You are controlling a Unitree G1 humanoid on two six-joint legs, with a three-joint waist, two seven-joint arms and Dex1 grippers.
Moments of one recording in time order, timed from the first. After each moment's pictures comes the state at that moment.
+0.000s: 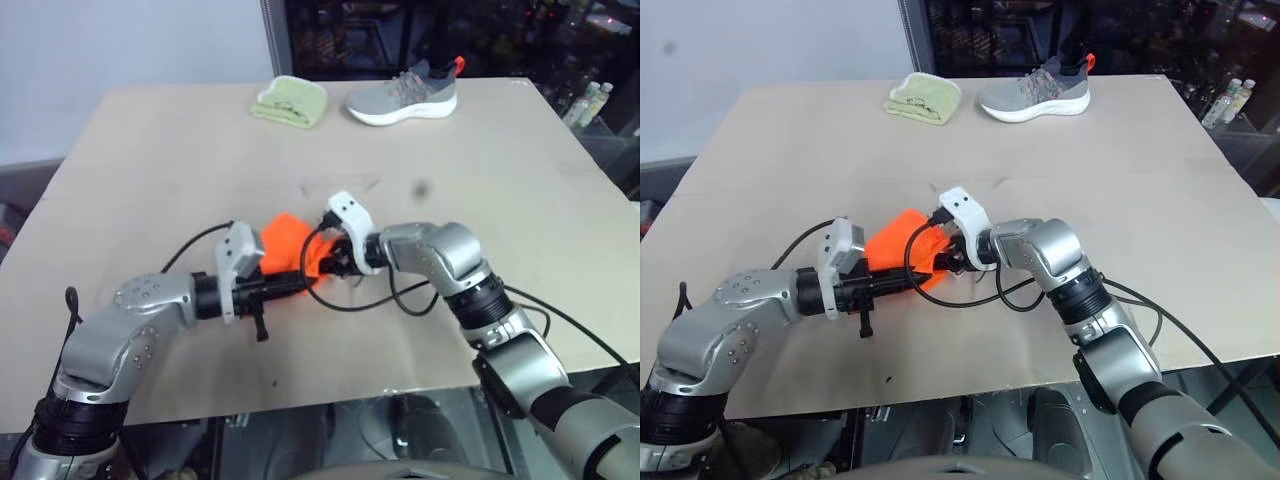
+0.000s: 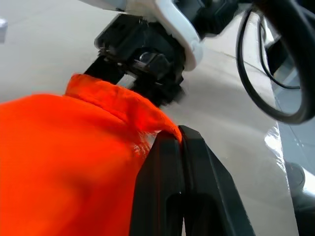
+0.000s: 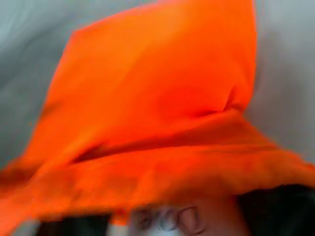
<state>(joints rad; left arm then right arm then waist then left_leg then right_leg) -0.19 0.74 0.14 -0.36 -0.73 0.74 -0.91 -0.80 -0.13 0.31 0.05 0.41 1.05 0.50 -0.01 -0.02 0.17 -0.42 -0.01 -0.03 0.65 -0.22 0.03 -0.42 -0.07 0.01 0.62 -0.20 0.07</state>
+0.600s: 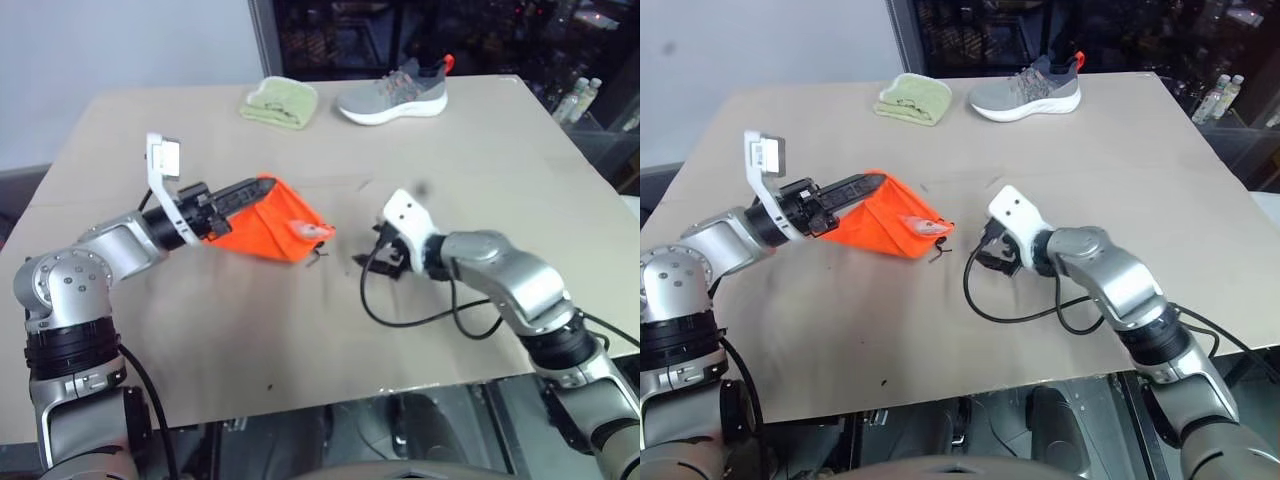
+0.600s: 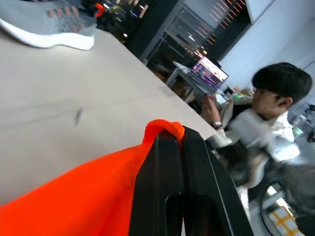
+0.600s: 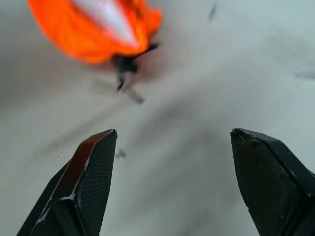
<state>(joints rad) -0.51 0.70 0.38 -0.05 -1.08 1.08 -0.74 -0.62 -0.42 0.44 -0.21 0.24 0.84 0.54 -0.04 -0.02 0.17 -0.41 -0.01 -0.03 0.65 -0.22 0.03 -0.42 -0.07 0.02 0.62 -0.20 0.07</state>
